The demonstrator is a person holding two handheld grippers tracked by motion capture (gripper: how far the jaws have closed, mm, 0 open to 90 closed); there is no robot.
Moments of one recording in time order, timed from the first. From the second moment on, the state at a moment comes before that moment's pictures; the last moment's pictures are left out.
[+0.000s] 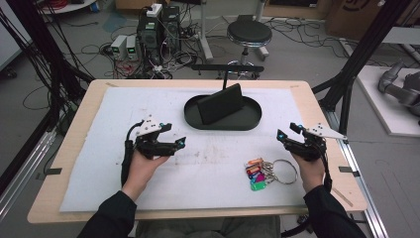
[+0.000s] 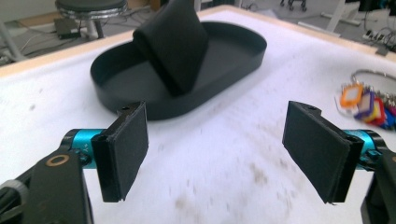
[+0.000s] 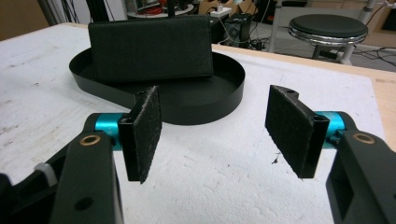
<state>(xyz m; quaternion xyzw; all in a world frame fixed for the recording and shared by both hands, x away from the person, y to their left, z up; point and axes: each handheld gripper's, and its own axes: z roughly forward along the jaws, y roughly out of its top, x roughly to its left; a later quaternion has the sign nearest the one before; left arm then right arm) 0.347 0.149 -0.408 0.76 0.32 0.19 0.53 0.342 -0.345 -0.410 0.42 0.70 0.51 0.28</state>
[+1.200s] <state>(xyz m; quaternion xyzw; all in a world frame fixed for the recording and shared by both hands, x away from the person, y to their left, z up) 0.307 0.183 -0.413 0.74 0.35 0.24 0.52 0.315 -0.392 -0.414 0.44 0.72 0.48 0.24</state>
